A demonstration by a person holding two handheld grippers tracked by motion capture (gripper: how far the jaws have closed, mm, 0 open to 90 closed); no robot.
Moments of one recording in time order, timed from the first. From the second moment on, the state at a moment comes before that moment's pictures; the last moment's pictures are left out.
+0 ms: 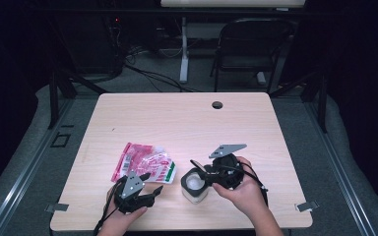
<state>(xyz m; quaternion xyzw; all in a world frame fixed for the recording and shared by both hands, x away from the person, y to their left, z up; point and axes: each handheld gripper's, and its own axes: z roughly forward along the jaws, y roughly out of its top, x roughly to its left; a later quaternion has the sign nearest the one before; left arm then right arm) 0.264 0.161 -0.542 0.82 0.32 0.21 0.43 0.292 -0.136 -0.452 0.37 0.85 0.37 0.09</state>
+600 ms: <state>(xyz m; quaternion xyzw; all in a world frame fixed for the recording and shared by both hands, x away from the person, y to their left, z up) 0.259 0.156 -0.540 0.82 0.31 0.21 0.43 0.285 -0.118 -0.455 0.36 0.86 0.33 0.12</state>
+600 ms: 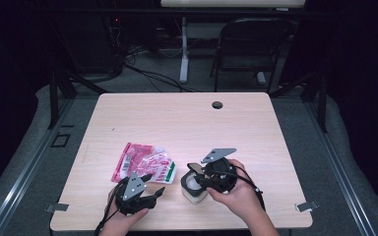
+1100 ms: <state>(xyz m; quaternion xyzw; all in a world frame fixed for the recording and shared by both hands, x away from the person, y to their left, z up) 0.255 0.151 -0.541 0.83 0.30 0.21 0.43 0.270 -0.102 -0.467 0.34 0.87 0.32 0.17</state>
